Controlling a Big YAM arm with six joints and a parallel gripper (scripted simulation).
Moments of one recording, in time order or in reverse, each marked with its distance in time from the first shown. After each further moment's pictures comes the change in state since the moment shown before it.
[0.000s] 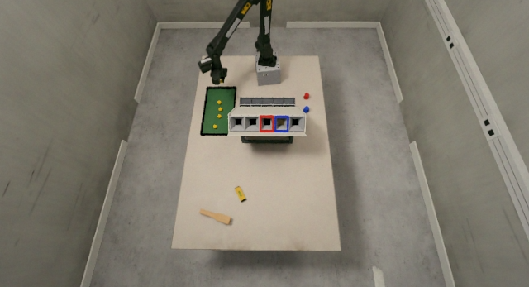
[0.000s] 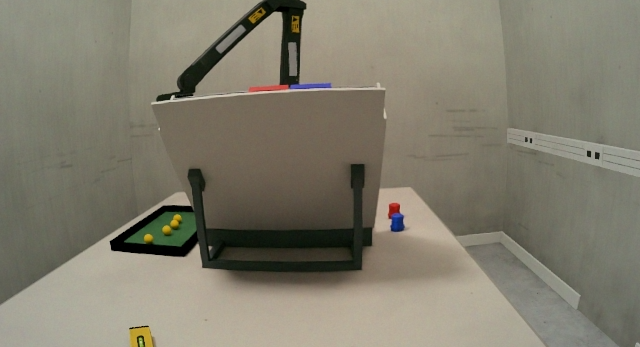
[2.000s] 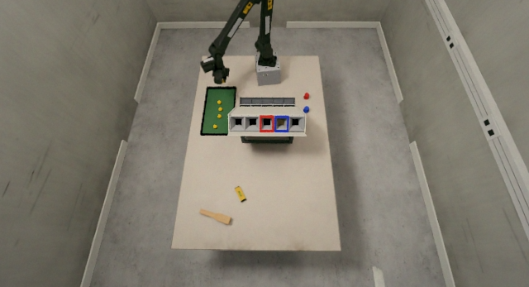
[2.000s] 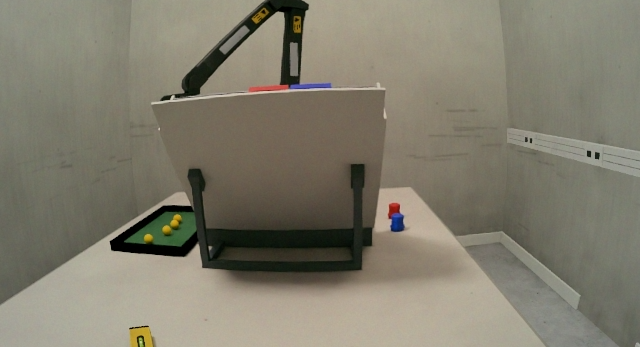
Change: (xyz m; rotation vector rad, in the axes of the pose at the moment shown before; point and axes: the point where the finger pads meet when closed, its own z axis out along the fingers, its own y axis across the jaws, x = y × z) arm 0.006 0.009 0.005 0.013 -0.008 0.002
